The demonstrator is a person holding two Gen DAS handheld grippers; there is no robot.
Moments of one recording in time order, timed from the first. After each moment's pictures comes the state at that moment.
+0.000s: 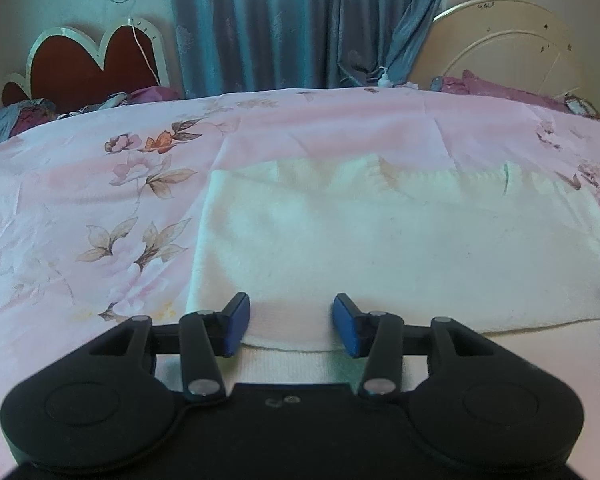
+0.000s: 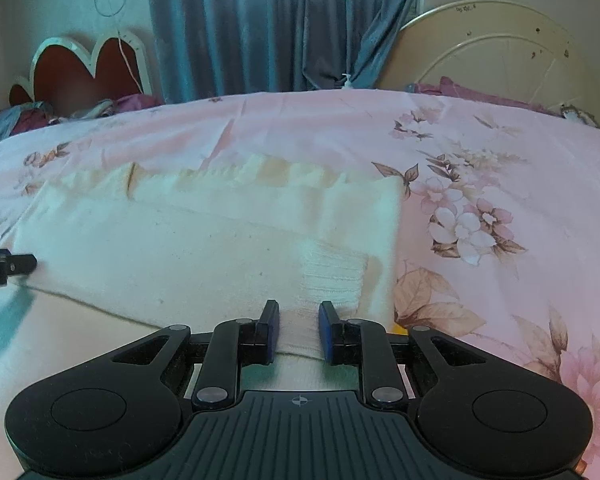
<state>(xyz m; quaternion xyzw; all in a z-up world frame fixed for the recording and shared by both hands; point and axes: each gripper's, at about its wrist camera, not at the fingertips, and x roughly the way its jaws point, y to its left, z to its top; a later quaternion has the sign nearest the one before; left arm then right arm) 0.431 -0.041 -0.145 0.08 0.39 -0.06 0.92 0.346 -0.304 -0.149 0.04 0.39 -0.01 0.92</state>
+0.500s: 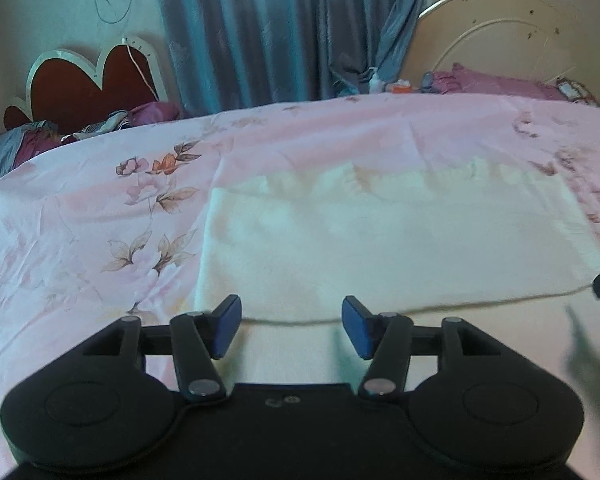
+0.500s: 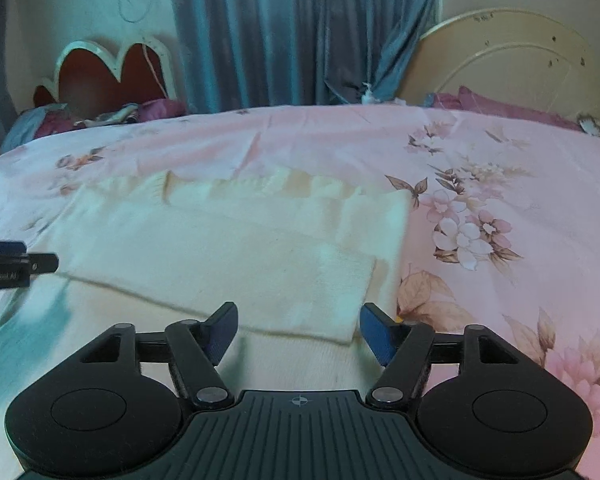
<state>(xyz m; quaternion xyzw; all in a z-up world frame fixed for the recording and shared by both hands) 0.387 -0.050 -0.107 0.10 0.38 -0.07 0.92 0.306 -0.301 -0.115 0.06 0.37 0.02 0.93</state>
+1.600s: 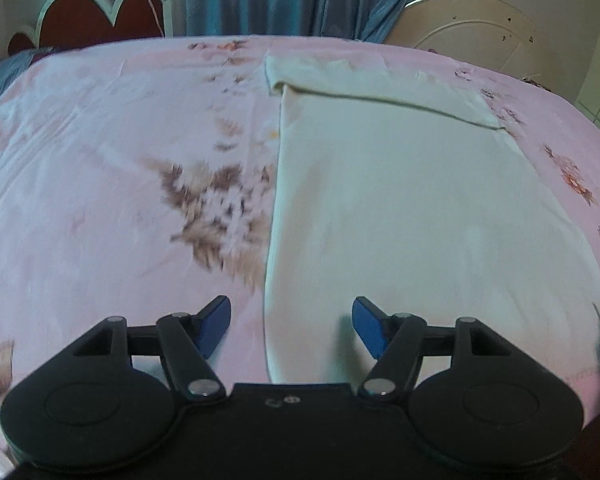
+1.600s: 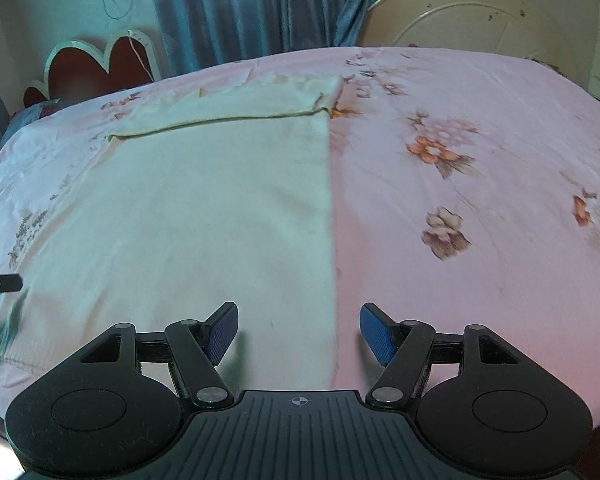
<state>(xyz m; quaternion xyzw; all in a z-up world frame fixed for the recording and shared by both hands) 0.143 0.089 -0.131 0.03 0.43 -0.12 0.89 0.015 -0.259 -0.109 0.11 0.40 -0.04 0.91</state>
